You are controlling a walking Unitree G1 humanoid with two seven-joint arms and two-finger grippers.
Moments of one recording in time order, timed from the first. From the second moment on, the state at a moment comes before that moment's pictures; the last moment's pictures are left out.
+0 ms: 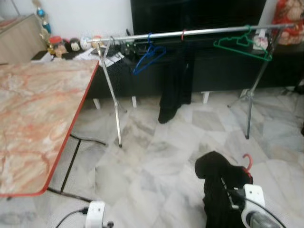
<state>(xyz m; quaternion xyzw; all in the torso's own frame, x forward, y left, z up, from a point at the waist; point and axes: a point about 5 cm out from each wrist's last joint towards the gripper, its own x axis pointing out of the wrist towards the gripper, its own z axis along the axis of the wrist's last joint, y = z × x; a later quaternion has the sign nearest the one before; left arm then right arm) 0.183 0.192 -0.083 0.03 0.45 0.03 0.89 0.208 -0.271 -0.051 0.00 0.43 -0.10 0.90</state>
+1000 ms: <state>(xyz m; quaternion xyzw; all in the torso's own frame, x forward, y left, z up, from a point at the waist) 0.193 0.189 -0.079 0.03 0.45 0.03 0.89 0.218 -0.269 -0.045 0.00 0.42 -0.10 0.90</state>
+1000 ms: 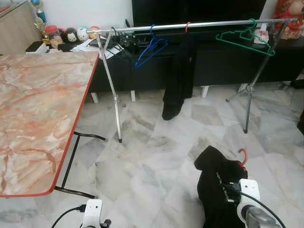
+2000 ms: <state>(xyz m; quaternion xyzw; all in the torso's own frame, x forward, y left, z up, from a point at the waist) 0.194 0.191 -0.079 0.03 0.45 0.03 0.89 0.227 -0.265 -0.041 0.00 0.42 -0.08 0.91</state>
